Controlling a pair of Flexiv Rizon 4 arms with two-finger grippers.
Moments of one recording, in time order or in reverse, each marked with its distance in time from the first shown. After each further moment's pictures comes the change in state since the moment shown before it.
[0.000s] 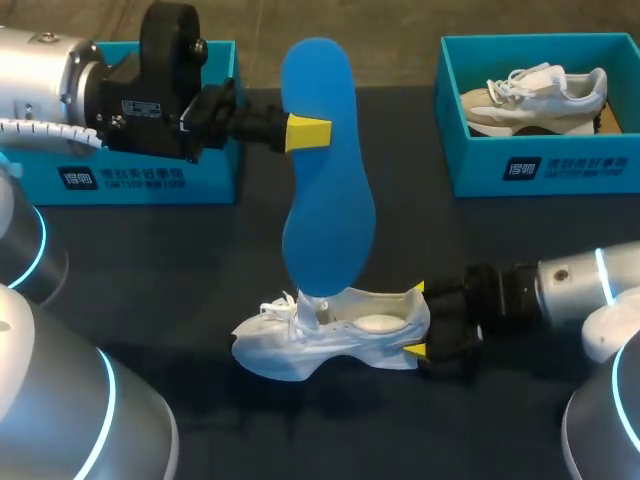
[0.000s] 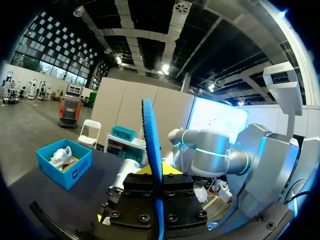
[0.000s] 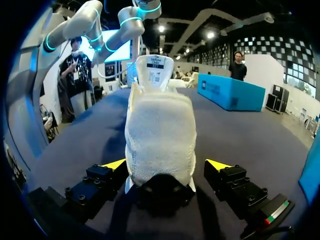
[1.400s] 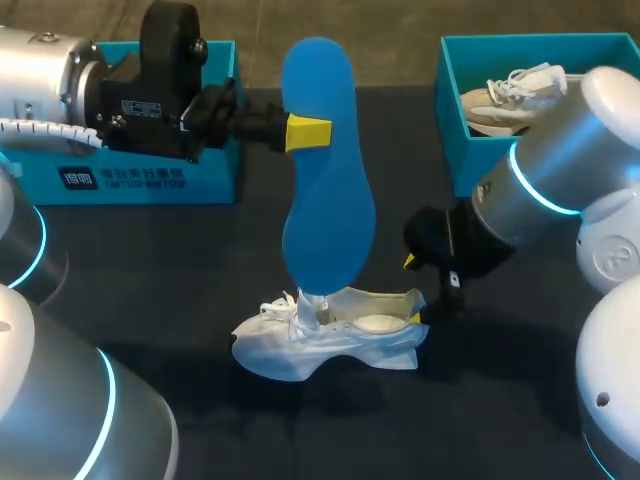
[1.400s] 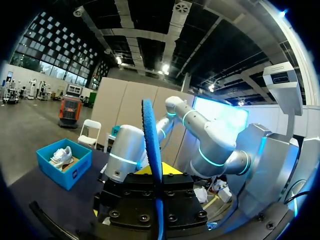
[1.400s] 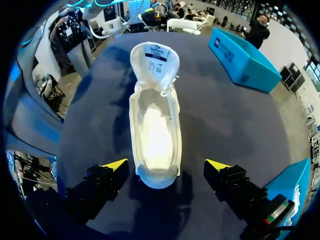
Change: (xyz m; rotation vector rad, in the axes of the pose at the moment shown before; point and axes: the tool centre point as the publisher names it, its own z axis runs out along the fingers) left arm 0.000 0.000 0.000 0.000 0.000 0.000; right arm -0.008 0.062 -0.039 0.627 0.033 -0.072
